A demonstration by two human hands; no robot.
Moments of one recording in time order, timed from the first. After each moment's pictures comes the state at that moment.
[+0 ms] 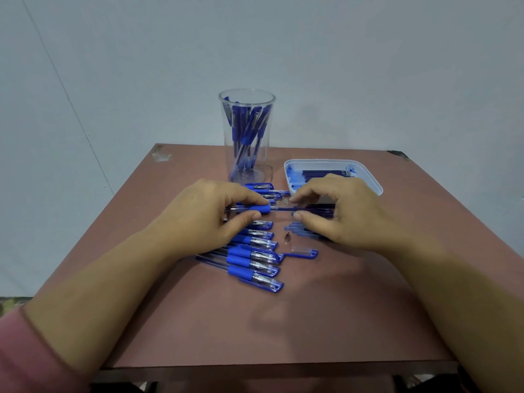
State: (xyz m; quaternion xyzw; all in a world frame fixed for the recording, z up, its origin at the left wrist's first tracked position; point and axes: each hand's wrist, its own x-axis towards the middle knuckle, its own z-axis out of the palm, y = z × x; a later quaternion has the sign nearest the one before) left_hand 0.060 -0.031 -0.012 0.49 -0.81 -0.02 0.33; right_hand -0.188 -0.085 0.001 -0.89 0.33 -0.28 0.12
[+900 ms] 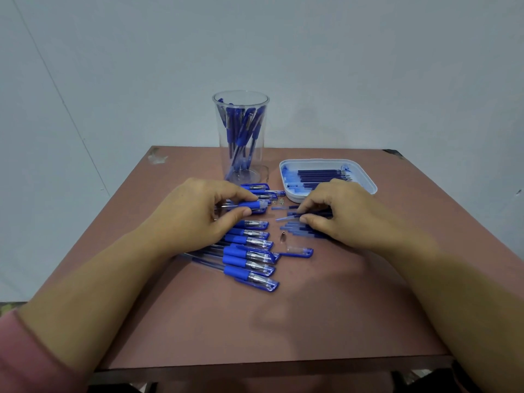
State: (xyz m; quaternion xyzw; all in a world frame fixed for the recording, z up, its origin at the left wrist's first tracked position) left_hand 0.066 -0.033 -0.012 0.52 -0.79 -0.03 0.32; right_hand -0.195 -0.091 0.000 -0.89 0.40 -0.18 0.08
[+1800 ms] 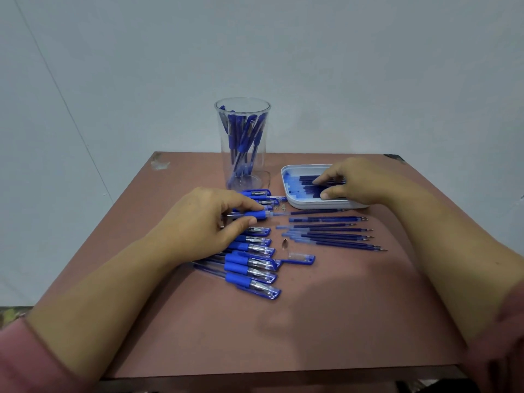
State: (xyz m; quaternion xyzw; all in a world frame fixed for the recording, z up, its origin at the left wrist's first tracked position) left_hand 0.060 -0.034 -0.012 0.51 -0.80 -0.03 0.31; right_hand -0.212 -0.169 0.023 -0.86 0.50 -0.07 0.12
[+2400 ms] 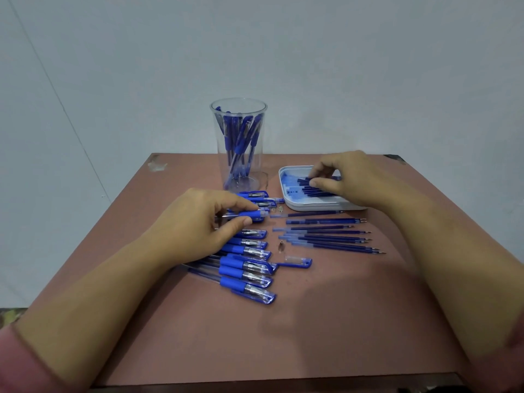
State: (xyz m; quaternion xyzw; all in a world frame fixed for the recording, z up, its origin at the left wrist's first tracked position) left_hand 0.062 -0.038 -0.016 0.52 -0.79 -0.04 0.33; right_hand -0.203 -0.153 0.027 -0.86 0.44 -0.21 0.12
